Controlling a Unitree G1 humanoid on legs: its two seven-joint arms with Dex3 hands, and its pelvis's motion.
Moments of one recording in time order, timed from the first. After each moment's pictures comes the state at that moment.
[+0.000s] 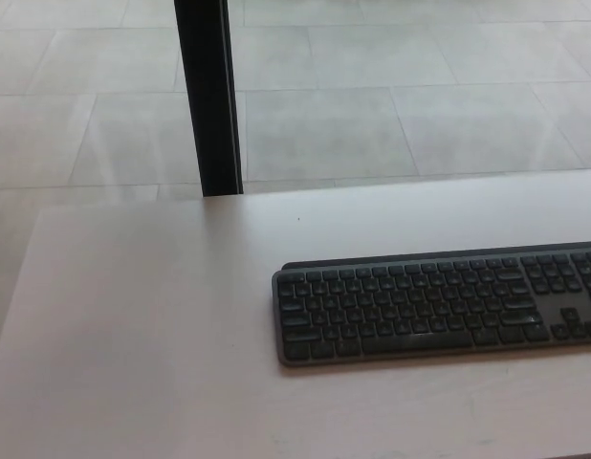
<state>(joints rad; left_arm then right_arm) -0.12 0.54 0.48 1.11 -0.10 -0.05 0.03 -0.07 -0.37 -0.60 0.76 0.12 0.06 -0.10</state>
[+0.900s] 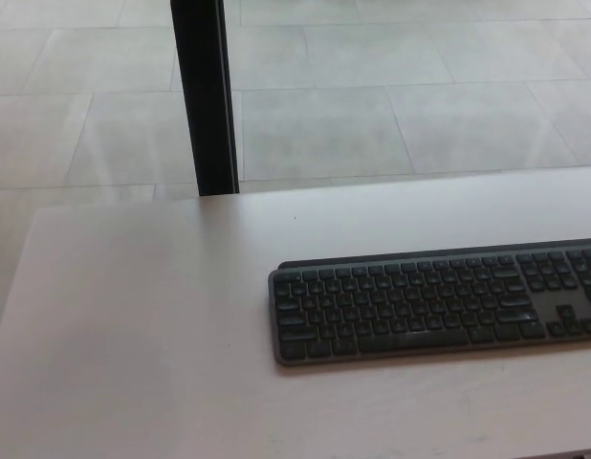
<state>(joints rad) -0.21 0.60 0.74 1.24 -0.26 -0.06 0.07 -0.30 -0.46 -1.09 0.64 0.40 0.21 -0.40</state>
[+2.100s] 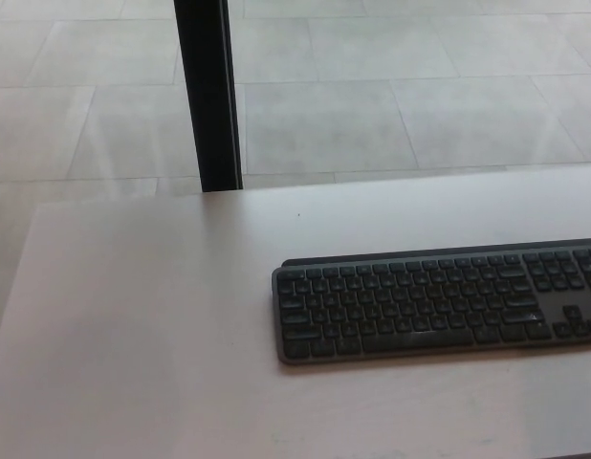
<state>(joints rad) -0.22 0.61 0.68 1.26 -0.30 -0.07 0.10 -0.32 -0.53 -0.06 0.18 0.13 0.16 -0.22</state>
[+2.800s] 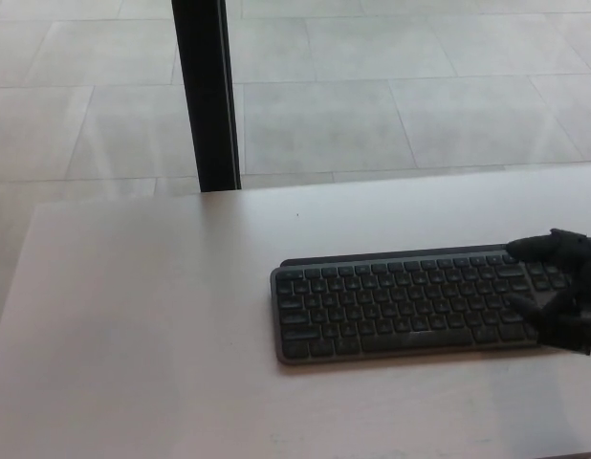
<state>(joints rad) -0.23 0.61 0.68 1.26 -0.30 -0.07 0.10 -0.33 -0.57 0.27 0.23 -0.15 0.08 -0.23</state>
